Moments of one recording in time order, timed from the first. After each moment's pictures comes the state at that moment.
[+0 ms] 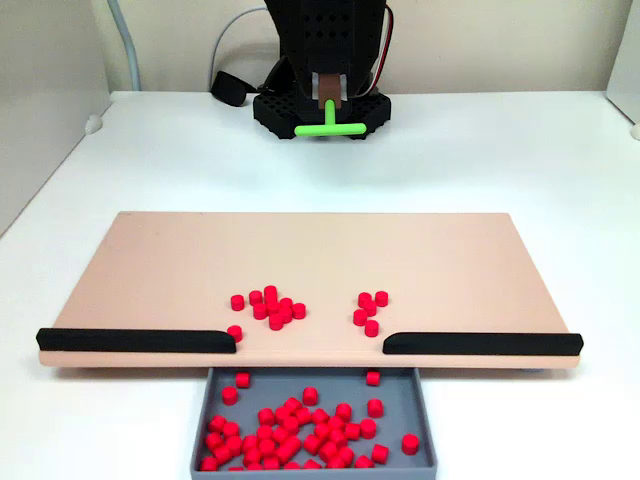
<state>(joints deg) -0.4 112.7 108.6 94.6 -87.5</state>
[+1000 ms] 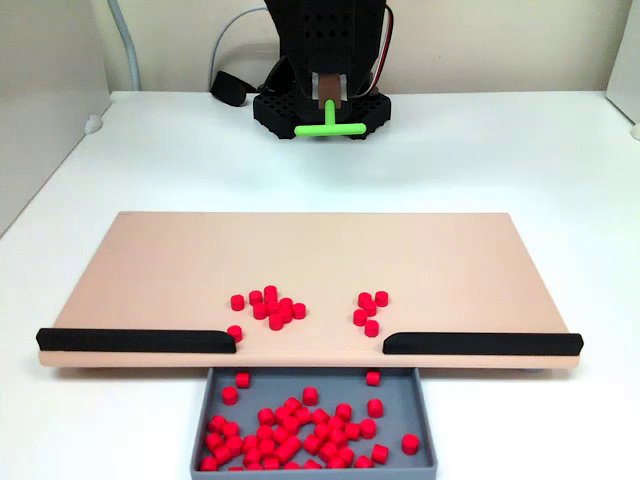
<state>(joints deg) -0.4 112.7 108.6 94.6 -87.5</state>
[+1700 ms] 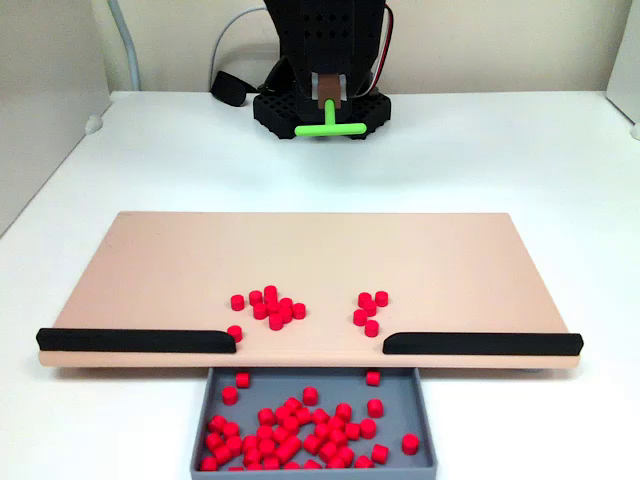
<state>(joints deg) -0.2 112.7 108.6 94.6 -88.0</state>
